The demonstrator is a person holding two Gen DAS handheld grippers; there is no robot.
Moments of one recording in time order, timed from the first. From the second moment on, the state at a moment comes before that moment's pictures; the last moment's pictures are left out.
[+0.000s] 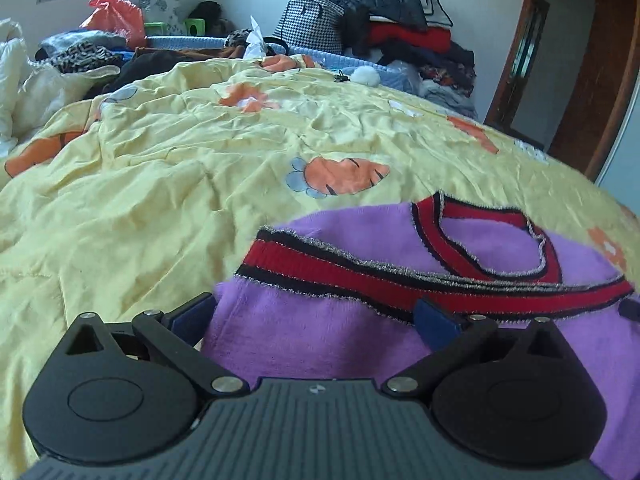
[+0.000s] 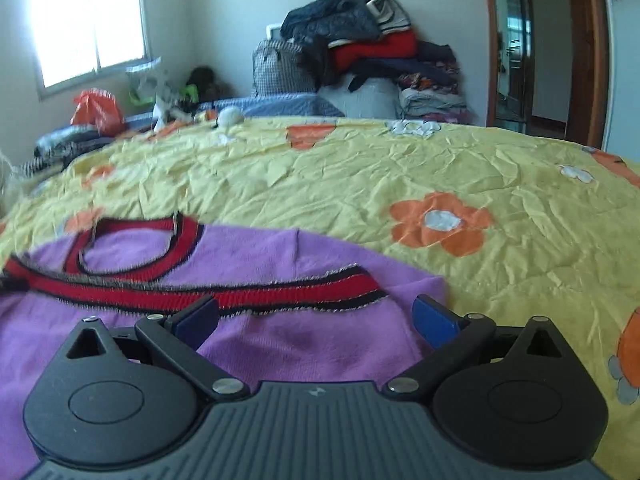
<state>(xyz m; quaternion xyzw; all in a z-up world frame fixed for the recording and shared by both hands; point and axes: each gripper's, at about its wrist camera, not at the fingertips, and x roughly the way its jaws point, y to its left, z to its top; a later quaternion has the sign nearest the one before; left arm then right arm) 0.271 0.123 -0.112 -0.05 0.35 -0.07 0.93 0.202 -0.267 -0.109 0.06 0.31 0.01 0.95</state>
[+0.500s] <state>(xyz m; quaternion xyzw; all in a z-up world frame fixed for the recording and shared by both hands) 0.277 0.108 -0.116 0.00 0.36 -0.04 0.93 0.208 -0.226 -0.113 -0.05 0.33 0.09 0.94</state>
